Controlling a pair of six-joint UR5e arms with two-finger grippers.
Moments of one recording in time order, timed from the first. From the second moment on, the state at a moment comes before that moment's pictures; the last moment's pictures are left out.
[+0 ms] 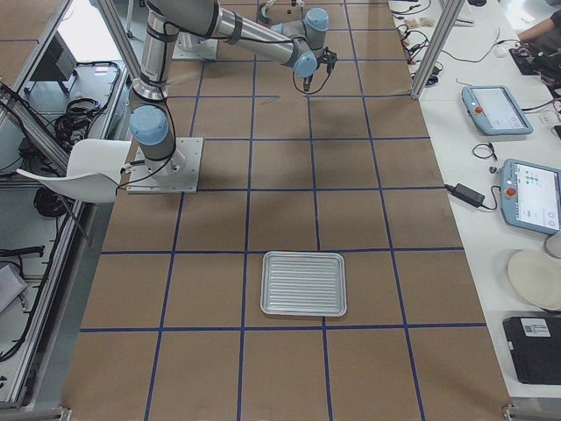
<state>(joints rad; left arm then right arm) -0.95 -1.88 -1.88 -0.92 1.67 0.74 1.92 -1.09 1.70 -2.21 -1.45 0.57</state>
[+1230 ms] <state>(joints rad) -1.36 -1.74 -1.80 -1.21 1.61 0.10 1.81 -1.20 1.75 -2.20 -1.48 0.44</state>
